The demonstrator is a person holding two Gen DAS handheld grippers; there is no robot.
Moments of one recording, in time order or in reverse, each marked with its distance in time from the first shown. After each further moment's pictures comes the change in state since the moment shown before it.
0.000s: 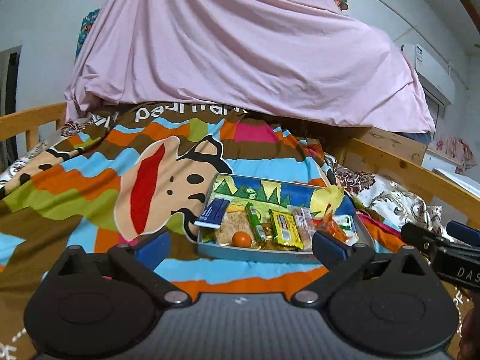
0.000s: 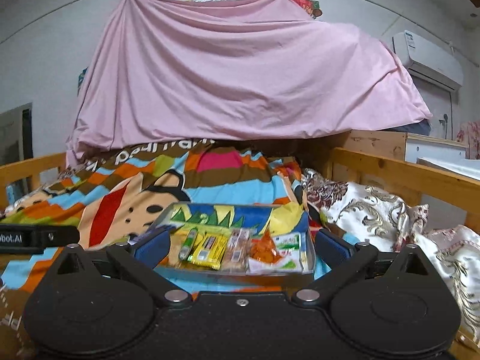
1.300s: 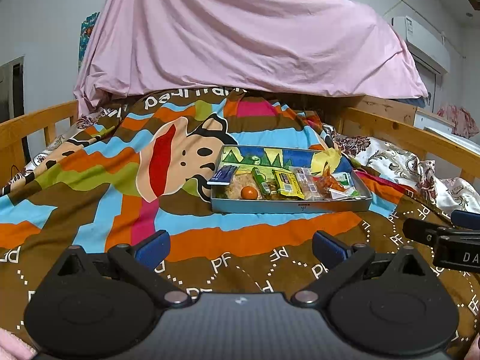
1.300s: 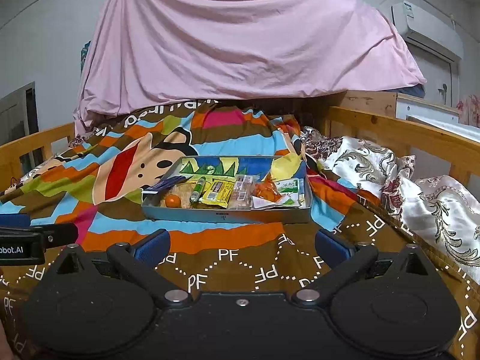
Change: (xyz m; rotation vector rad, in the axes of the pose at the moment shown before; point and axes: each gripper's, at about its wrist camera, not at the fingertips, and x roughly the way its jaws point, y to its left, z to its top) left arm -0.055 -0.007 -0.045 0.088 0.061 0.043; right arm -0.046 0.006 -0.032 0.018 0.143 -0.004
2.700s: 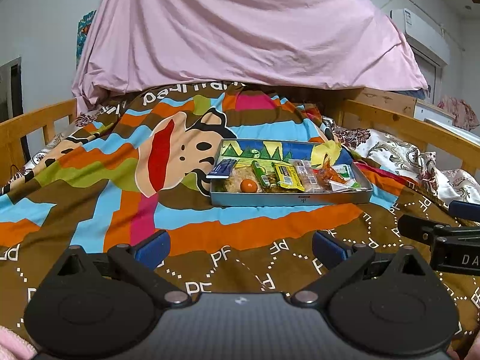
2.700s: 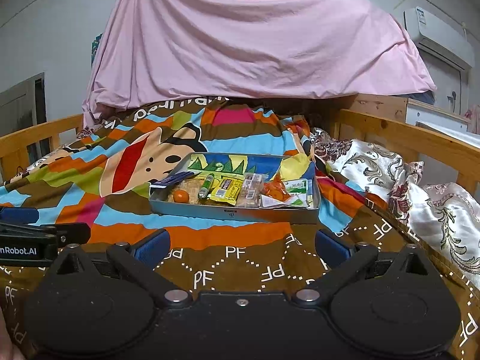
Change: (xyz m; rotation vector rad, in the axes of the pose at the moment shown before) left arm 0.003 -0.001 -0.002 0.018 0.025 0.000; right arm -0.001 0.006 -0.001 -0.044 0.000 0.027
